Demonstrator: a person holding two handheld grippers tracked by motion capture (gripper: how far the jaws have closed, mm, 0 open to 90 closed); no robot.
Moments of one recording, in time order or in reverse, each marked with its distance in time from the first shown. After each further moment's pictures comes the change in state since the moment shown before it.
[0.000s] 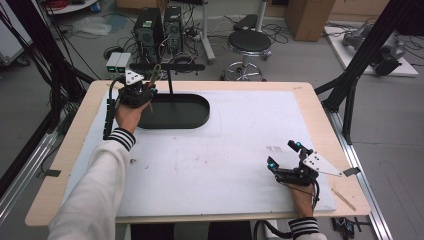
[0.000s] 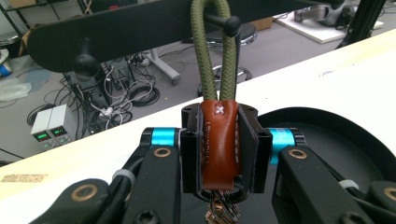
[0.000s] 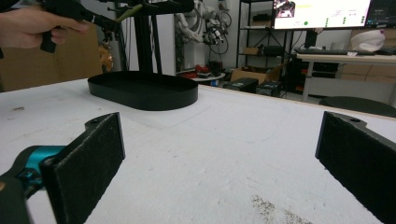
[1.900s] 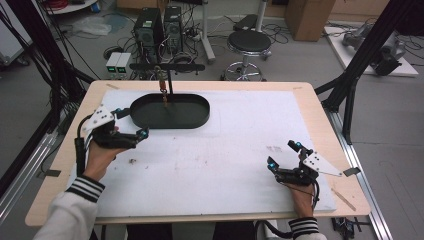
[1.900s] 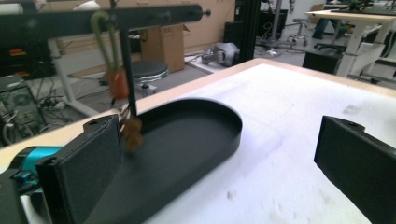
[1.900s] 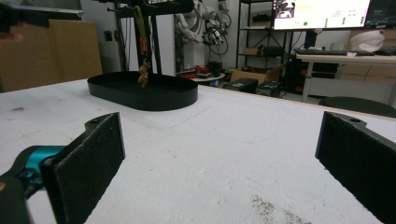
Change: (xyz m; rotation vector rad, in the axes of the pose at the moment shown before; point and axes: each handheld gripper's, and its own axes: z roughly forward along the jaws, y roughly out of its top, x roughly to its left) left arm -0.003 -0.077 -0.121 -0.221 -0.368 -0.015; right arm 0.000 0.000 0.000 -0.003 -0.002 0.000
